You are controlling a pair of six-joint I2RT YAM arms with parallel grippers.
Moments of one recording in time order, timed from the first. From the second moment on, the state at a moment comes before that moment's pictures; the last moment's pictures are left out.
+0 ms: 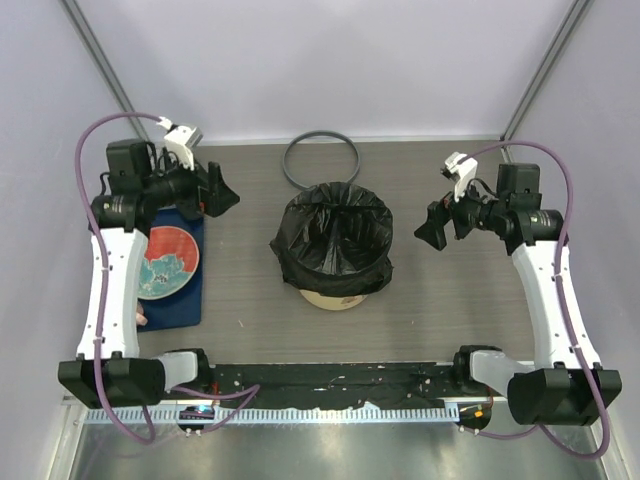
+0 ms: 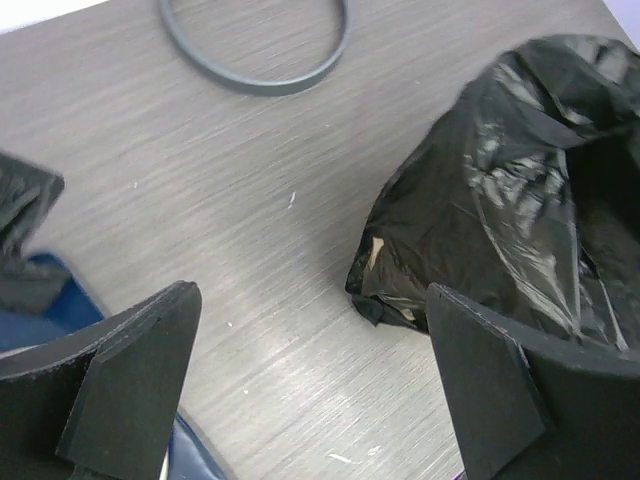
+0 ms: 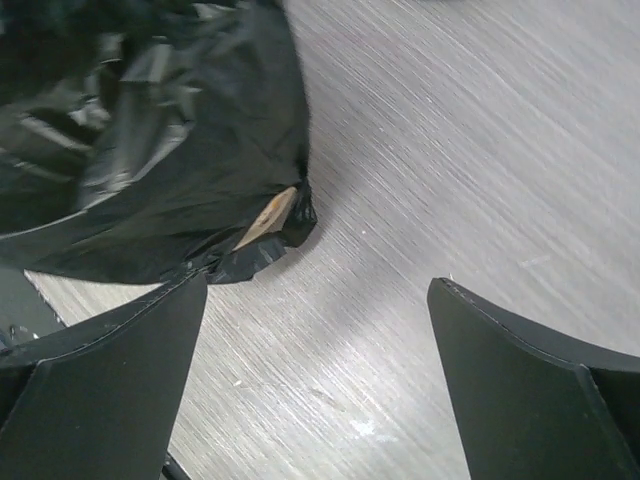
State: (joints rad) left arm 0.05 1.19 1.36 -0.73 0.61 0.06; right arm -0.04 1.14 1.19 -0.80 -0.67 -0.41
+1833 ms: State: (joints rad) left arm -0.23 1.65 1.18 -0.85 0.99 1.04; right arm 0.16 1.45 1.22 -0.96 -0.97 -0.97
